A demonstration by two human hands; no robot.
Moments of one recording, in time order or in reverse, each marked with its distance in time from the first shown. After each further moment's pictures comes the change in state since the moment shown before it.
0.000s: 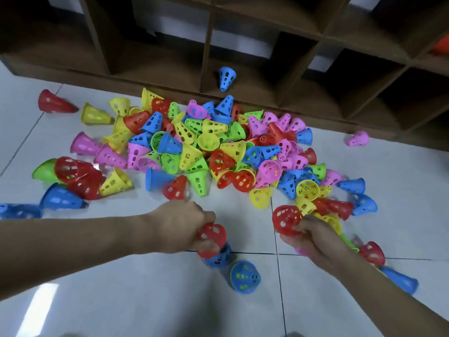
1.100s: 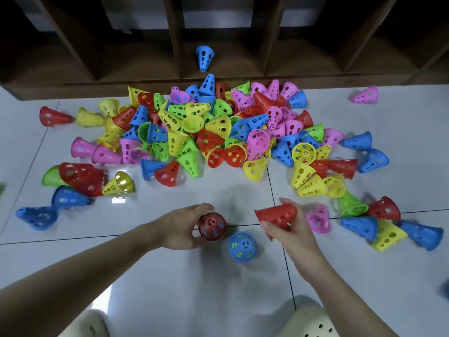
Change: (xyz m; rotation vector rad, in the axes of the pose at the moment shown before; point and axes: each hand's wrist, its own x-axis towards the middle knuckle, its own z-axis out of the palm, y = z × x) left_hand 0.017 0.029 0.080 -0.408 -0.123 -0.189; right_hand -0.047 0.083 -0.007 -0.085 -0.039 -0.289
